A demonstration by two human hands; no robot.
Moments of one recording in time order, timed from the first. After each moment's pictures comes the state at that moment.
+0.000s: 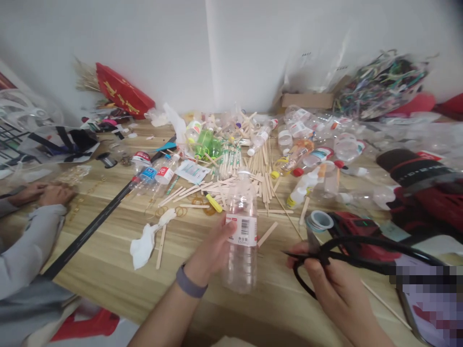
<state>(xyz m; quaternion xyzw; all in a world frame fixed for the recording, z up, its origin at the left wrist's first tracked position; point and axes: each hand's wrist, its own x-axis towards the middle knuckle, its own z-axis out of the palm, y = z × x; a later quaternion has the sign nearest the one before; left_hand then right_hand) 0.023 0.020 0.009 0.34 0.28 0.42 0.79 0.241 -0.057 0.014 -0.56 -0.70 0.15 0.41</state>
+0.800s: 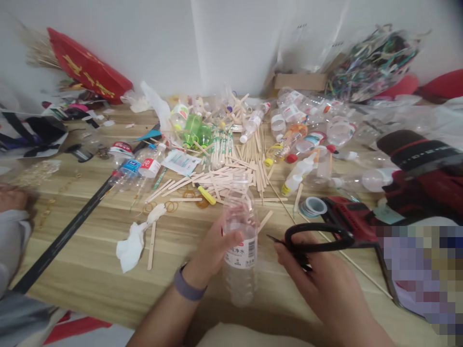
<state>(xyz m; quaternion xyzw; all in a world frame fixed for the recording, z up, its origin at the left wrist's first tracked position) 0.025 0.015 0.002 0.36 0.27 0.39 0.80 0.201 -0.056 0.044 -0.62 -0.71 0.01 0.35</state>
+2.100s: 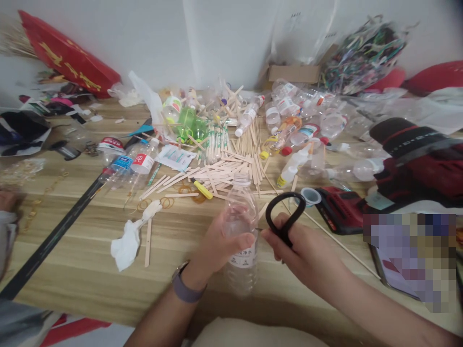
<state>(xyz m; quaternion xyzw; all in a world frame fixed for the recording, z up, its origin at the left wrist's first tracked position) 0.023 0.011 0.002 0.49 0.32 0.38 0.71 0.203 -0.041 0.045 -0.57 -0.77 0.09 0.27</state>
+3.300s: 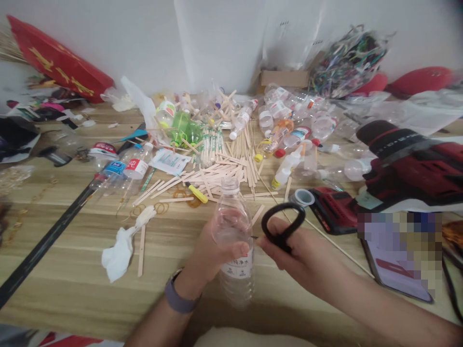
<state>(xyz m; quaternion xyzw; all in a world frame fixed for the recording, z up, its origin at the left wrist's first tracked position) 0.025 0.010 0.006 0.44 0.30 0.40 0.75 0.205 -0.040 0.056 -0.55 -0.77 0.18 0.28</state>
